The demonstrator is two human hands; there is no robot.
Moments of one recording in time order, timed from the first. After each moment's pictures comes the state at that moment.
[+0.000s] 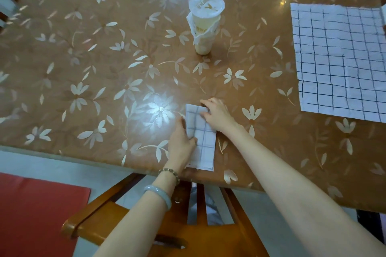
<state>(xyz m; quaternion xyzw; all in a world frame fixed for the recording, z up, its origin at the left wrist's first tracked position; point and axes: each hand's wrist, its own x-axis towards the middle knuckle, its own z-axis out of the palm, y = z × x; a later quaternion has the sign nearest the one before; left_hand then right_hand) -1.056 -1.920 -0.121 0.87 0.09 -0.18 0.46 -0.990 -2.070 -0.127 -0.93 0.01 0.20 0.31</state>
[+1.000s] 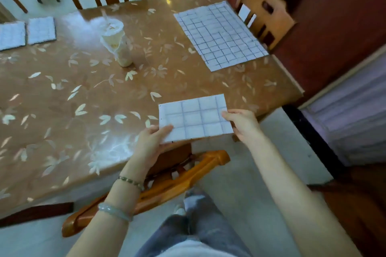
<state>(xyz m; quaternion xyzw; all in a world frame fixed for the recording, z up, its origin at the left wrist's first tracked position) -1.156 -1.903 -0.008 0.62 0.06 -0.41 0.66 -1.269 -2.113 0.015 -0.52 0.51 -0.11 0.68</state>
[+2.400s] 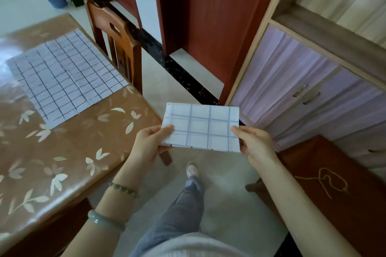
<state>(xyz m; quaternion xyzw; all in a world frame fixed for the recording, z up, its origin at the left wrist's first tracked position) -1.390 -2.393 0.021 0.67 -0.09 -0.48 0.56 -1.601 -2.516 0.022 -0.41 0.57 -0.29 0.65</state>
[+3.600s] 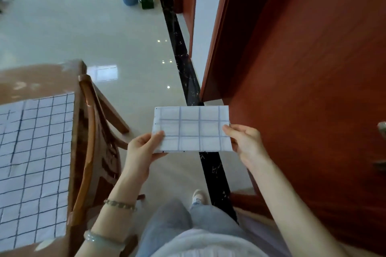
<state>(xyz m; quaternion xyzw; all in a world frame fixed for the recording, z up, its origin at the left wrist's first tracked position) -1.072 -2.889 0.015 0.67 0.09 -0.28 0.68 -1.169 -3.101 0.036 -0.51 0.46 -0.09 0.72</state>
